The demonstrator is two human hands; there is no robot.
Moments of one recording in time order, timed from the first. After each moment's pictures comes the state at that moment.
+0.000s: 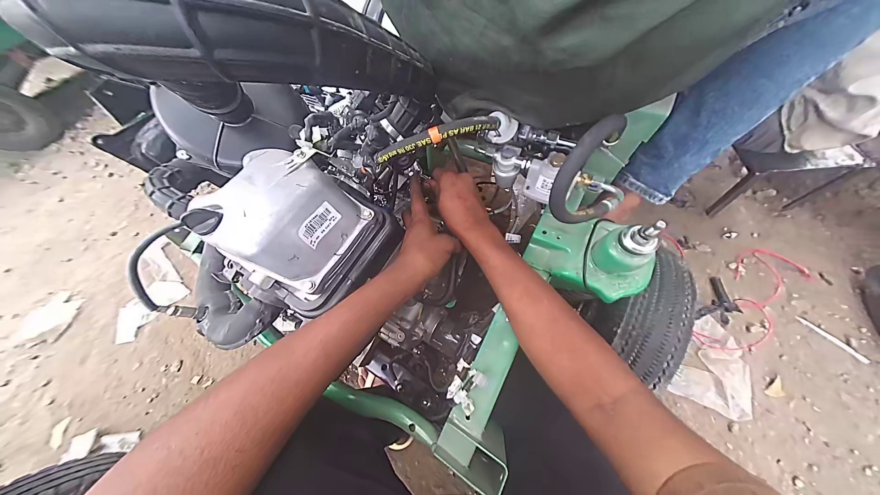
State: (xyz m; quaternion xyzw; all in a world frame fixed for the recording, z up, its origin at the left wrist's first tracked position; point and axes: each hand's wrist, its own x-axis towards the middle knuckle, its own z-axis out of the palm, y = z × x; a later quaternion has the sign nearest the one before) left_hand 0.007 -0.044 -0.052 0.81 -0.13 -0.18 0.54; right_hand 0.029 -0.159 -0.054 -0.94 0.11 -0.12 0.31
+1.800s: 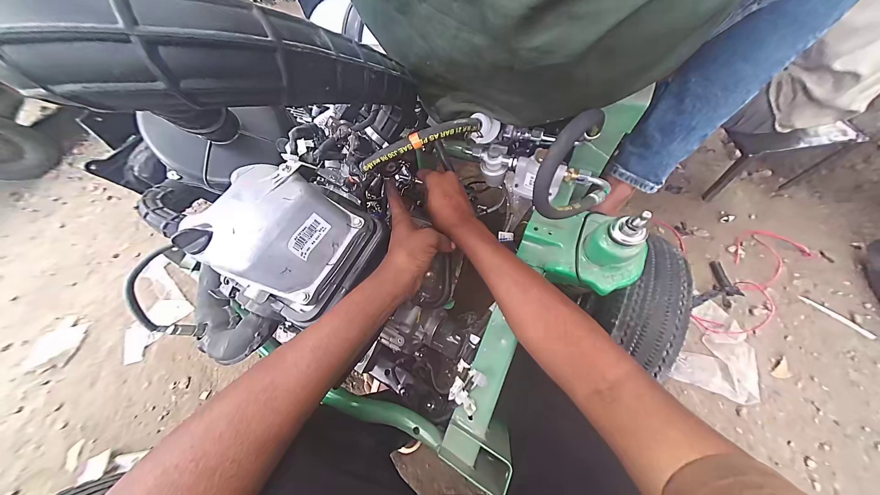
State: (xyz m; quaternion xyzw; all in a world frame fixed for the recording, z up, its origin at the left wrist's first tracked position) left_hand 0.001 -0.044 -0.039 0.74 -0.07 -0.18 0.65; right_hand 0.040 -0.162 -0.060 -0.93 0.09 -0.13 0.32
